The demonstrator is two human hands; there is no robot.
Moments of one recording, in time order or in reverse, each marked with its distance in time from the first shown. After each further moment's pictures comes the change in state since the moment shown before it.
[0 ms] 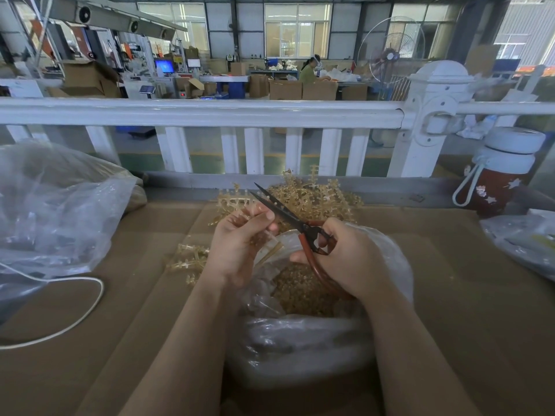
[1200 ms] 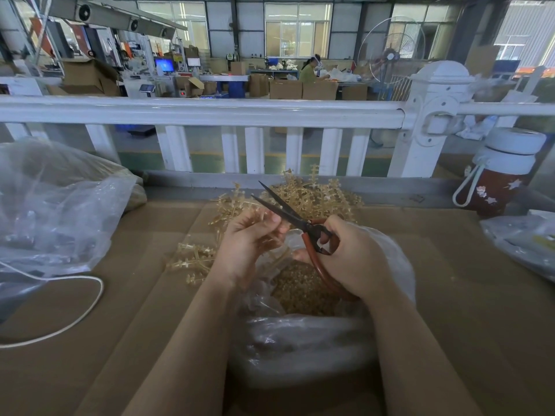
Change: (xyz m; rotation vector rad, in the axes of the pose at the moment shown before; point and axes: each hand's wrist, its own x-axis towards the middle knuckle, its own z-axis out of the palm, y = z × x) left_hand -0.004 -0.002 0.005 0.125 -0.009 -0.015; right_hand -0.001 -0.001 -0.004 -0.059 0.010 -0.060
